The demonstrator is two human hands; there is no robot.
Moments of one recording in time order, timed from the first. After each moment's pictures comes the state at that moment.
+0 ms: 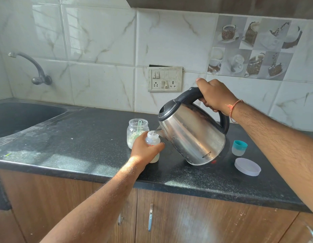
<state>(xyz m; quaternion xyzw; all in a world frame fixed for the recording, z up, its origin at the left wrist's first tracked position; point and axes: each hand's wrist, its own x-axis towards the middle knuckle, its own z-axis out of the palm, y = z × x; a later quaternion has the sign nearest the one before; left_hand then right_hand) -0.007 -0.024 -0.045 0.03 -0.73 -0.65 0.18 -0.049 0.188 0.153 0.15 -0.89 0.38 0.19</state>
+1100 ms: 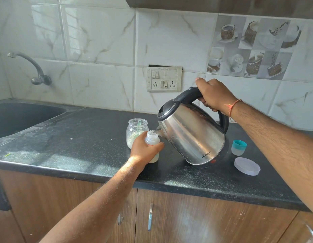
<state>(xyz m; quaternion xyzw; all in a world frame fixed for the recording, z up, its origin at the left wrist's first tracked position) -0.012 -0.027 -0.050 0.04 -0.74 -0.65 0.19 -0.049 0.188 0.153 0.14 -0.89 0.38 0.19</state>
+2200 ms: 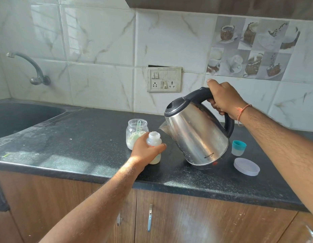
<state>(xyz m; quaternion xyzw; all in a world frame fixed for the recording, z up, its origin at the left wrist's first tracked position) -0.015 -0.027 -0.051 0.01 -0.74 -0.66 0.16 -0.060 0.216 0.143 0.12 -0.86 0.45 0.19</state>
